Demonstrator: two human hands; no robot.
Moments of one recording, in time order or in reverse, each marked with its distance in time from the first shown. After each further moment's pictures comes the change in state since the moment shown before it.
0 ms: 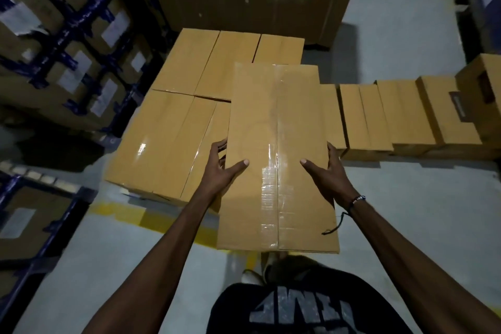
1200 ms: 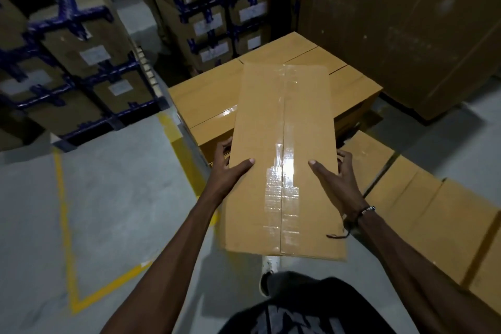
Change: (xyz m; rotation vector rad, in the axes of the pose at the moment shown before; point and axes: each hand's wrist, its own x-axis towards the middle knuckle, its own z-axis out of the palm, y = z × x) left_hand -0.147 0.115 0.330 -0.262 0.762 -0.104; right_hand 0.095 0.040 -0.285 -0.053 -0.601 -0.317
